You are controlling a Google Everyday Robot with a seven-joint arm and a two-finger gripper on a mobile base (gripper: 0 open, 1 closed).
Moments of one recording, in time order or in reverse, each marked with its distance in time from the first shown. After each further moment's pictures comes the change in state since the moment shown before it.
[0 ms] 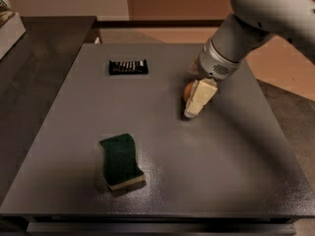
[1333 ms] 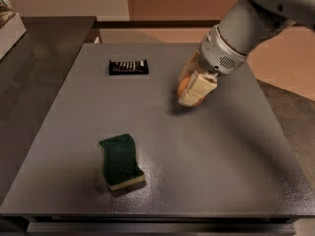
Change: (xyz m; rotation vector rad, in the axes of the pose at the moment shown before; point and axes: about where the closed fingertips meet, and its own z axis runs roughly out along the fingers) arm -0.033 0.033 -0.037 -0.038 -0.104 -0.075
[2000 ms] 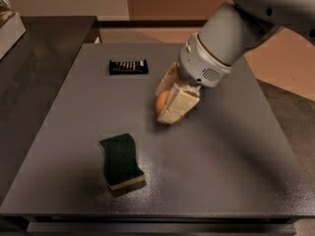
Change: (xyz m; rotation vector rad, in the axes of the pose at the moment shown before) arm -0.049 0.062 0.009 -0.108 -0.068 -0.079
